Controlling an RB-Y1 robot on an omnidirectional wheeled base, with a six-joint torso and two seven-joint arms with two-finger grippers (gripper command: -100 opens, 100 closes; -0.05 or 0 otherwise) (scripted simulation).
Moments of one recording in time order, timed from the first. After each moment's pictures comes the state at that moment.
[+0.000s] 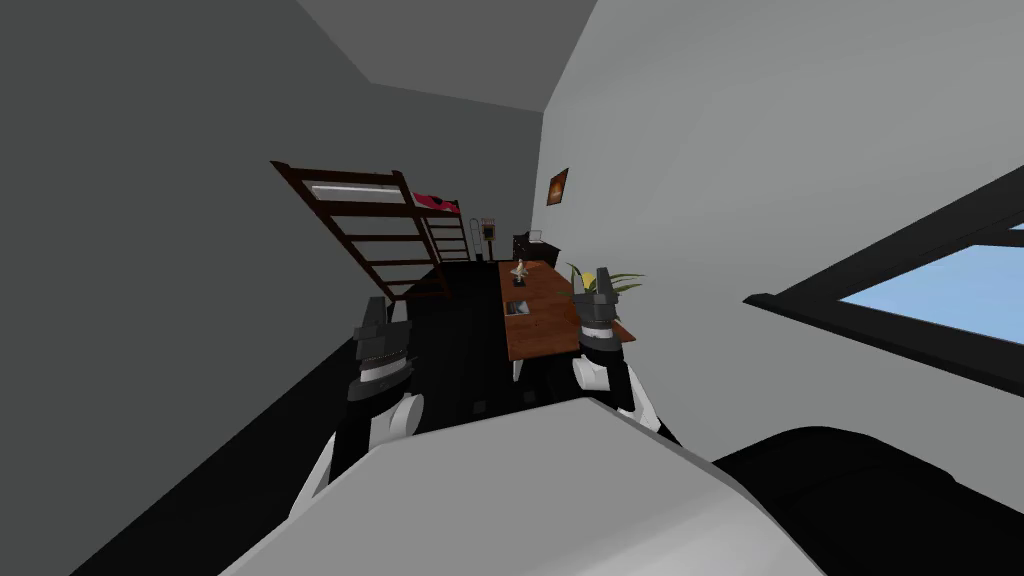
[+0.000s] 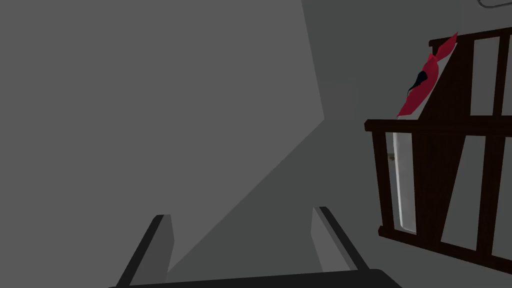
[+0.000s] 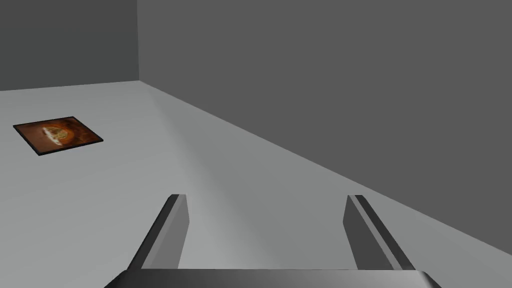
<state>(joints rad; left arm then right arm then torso) 0.52 0.04 -0.01 -2.27 -0.02 -0.58 -0.13 0.47 -0.05 -0.03 -2.38 0.12 -0.53 -0.15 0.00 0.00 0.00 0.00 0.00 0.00</state>
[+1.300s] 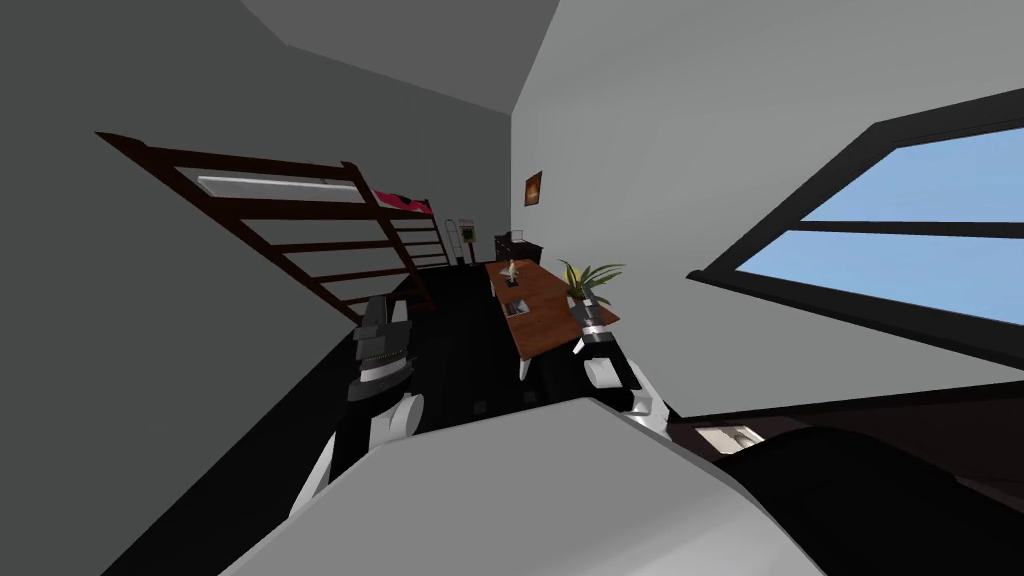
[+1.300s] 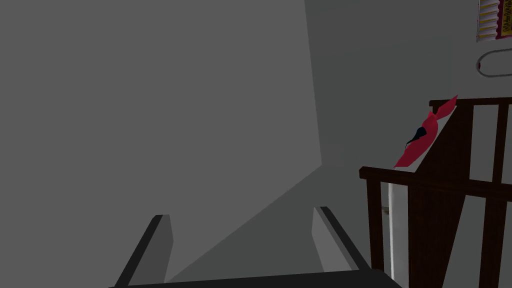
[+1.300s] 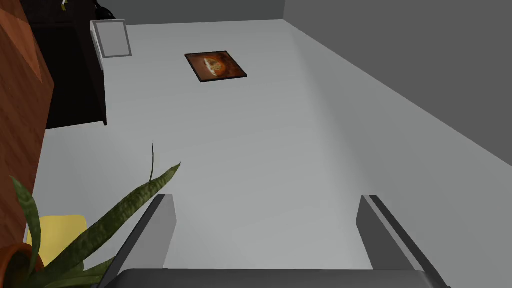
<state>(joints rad) 0.52 0.04 -0.01 -2.27 -0.02 -0.58 -0.13 0.45 -0.26 -0.13 -2.17 -0.09 -0.25 -0.25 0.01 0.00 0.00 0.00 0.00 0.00</state>
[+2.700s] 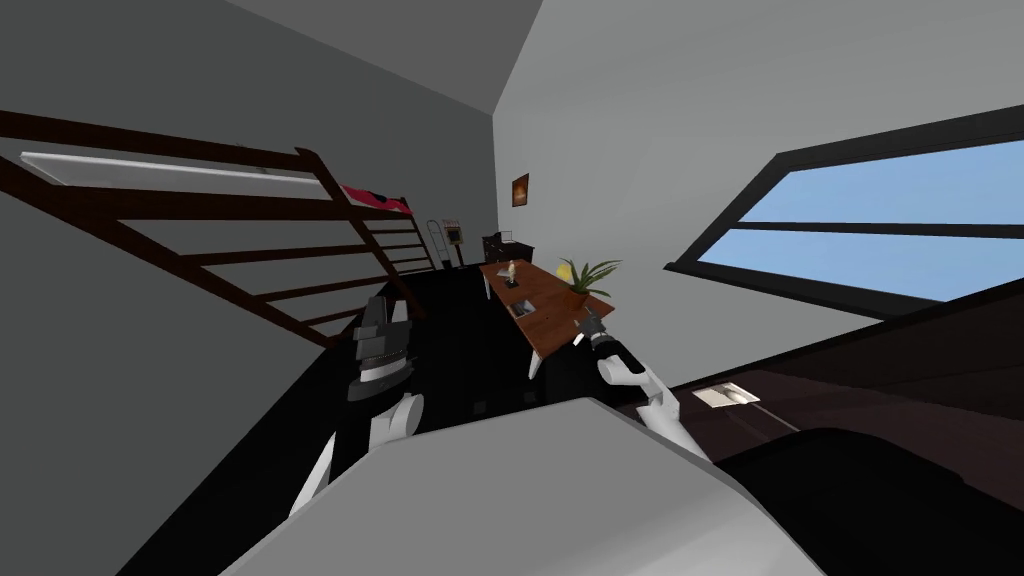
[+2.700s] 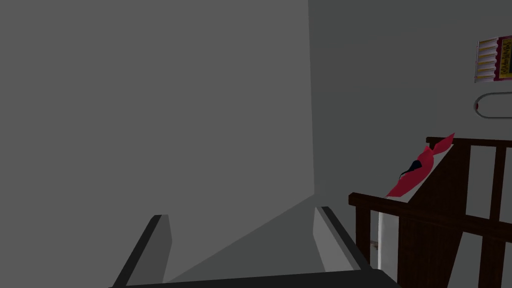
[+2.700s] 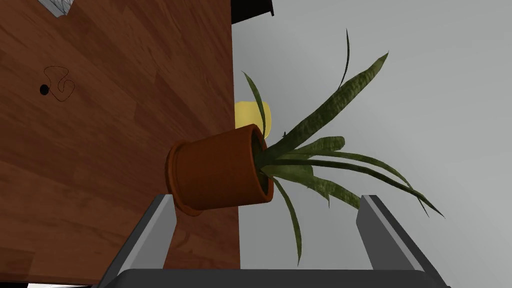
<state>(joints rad) 0.52 0.04 -0.01 -2.27 -0.02 -0.58 -0.13 0.42 -0.42 -0.21 -1.88 -0.33 0.09 -0.46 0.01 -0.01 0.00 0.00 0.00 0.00</state>
